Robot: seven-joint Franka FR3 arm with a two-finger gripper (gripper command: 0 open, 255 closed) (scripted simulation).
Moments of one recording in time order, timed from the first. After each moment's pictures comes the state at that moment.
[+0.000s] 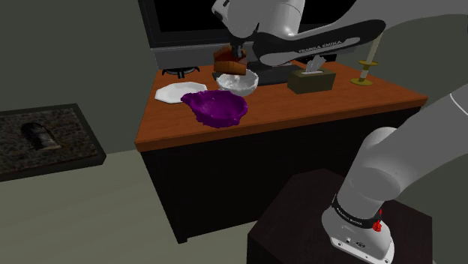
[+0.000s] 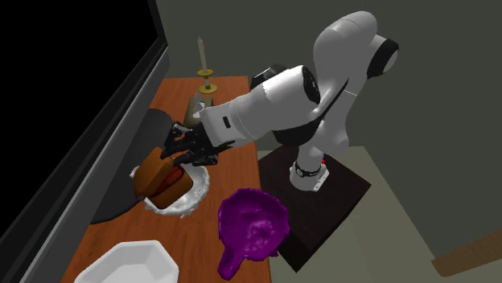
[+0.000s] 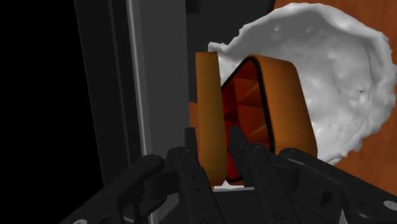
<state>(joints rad) -0.01 -0.48 0.10 -2.22 -0.89 2.34 -0.38</state>
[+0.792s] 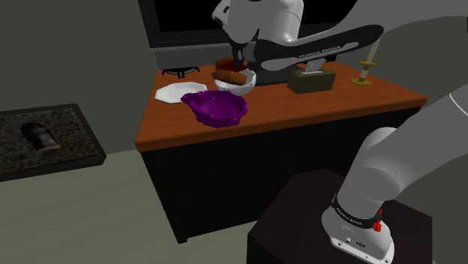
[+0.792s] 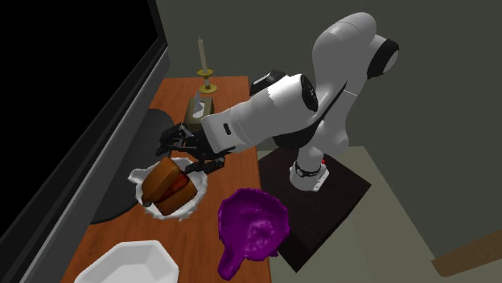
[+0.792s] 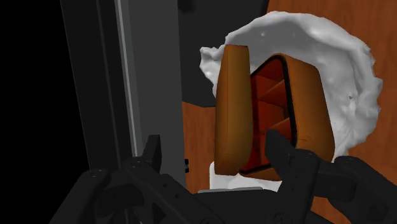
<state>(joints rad) -0.02 -0.47 0.10 -2.25 -0.91 2.36 -0.35</state>
